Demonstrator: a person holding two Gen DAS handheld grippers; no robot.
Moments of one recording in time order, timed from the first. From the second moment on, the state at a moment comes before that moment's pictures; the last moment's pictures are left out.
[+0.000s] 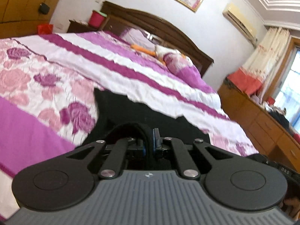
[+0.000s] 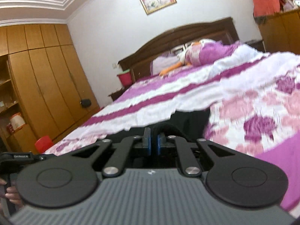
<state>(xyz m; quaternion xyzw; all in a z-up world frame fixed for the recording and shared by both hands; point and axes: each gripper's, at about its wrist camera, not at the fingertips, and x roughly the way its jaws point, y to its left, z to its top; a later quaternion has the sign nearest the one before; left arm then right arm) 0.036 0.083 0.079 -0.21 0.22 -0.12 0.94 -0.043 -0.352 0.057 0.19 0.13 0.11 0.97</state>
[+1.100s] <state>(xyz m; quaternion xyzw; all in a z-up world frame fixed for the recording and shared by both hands) 0.317 0.038 -0.004 -0.12 0.27 0.03 0.95 0.202 -0.327 -0.005 0.10 0.18 -0.03 0.98</state>
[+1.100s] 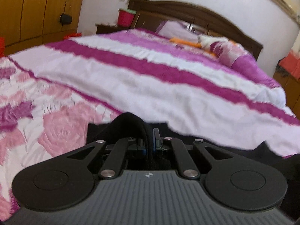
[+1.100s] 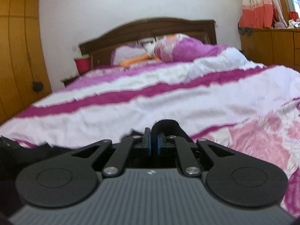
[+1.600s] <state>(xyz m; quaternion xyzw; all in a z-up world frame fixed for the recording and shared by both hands) 0.291 0.048 -0.007 -0.12 0.29 0.00 0.95 0.198 -0.346 -0.014 0.14 0.24 0.00 0.96</state>
